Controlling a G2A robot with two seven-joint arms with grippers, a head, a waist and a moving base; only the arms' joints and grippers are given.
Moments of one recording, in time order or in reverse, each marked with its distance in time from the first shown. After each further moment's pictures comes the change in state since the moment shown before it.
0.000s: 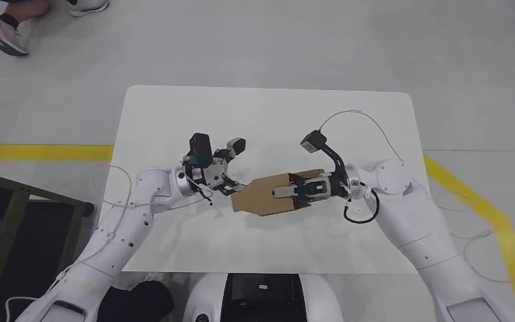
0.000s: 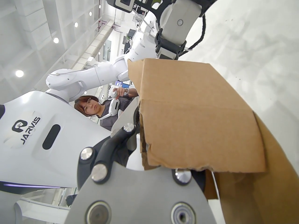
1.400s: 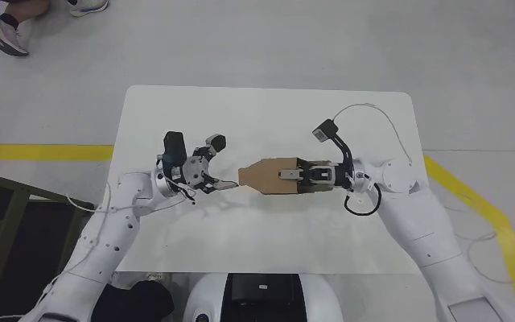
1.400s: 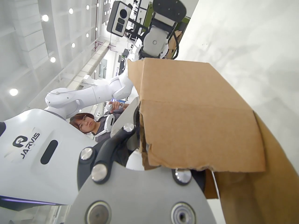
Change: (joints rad) left arm 0.102 0.021 -0.169 -0.034 -0.007 -0.081 0.009; right arm -0.004 0.002 0.047 0.040 -0.037 -0.001 -0.125
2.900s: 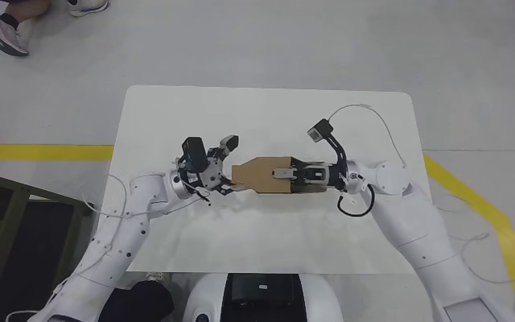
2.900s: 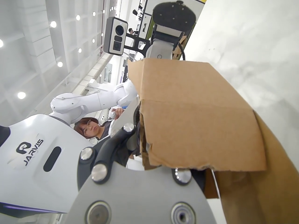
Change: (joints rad) left arm 0.002 -0.030 0.043 -0.058 0.115 0.154 0.016; right arm -0.006 -0.017 -0.018 -0.009 0.002 0.011 -0.048
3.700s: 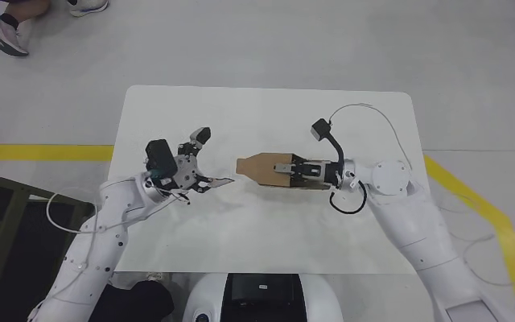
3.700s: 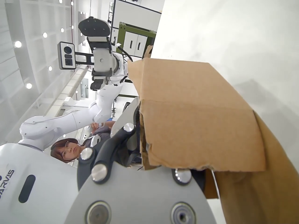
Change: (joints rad) left arm 0.135 0.041 -0.185 -0.165 0.077 0.059 0.026; right arm -0.010 0.006 0.001 -0.030 -0.209 0.111 -0.135
